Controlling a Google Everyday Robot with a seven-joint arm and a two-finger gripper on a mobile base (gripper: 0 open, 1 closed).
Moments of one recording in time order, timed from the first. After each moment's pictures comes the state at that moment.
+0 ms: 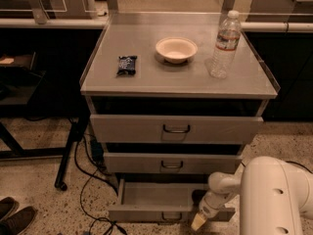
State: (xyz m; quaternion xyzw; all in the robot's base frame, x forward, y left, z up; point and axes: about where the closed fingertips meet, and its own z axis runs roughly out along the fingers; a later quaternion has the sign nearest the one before) arm 0.450 -0.205 0.185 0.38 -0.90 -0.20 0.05
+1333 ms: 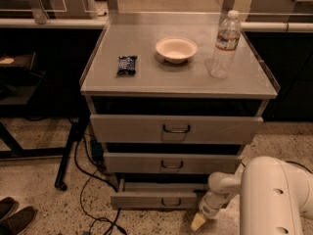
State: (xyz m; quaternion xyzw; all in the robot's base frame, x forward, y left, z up) arm 0.450 -0.205 0.185 0.38 -0.90 -0.20 0.05
